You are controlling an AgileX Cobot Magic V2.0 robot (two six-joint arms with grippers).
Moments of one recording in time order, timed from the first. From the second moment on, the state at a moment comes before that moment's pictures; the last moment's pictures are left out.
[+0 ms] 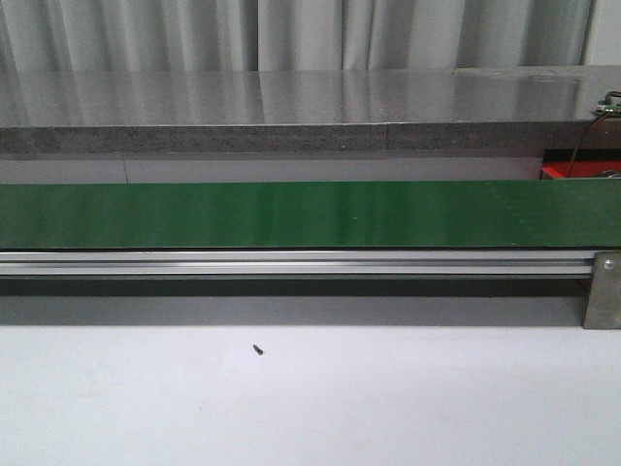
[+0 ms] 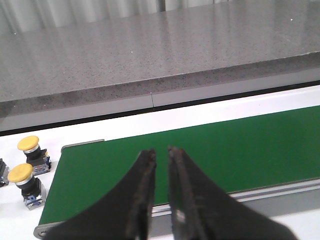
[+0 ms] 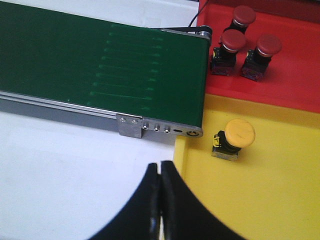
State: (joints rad) left arm 0.01 0.46 -0.44 -0.51 0.32 0.59; right arm -0.08 0.69 -0.75 0.14 0.80 -0.24
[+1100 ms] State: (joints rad) left arm 0.41 1.43 -1.22 -0.50 0.69 0.45; right arm -0.08 0.69 -0.75 0.14 0.80 -0.24
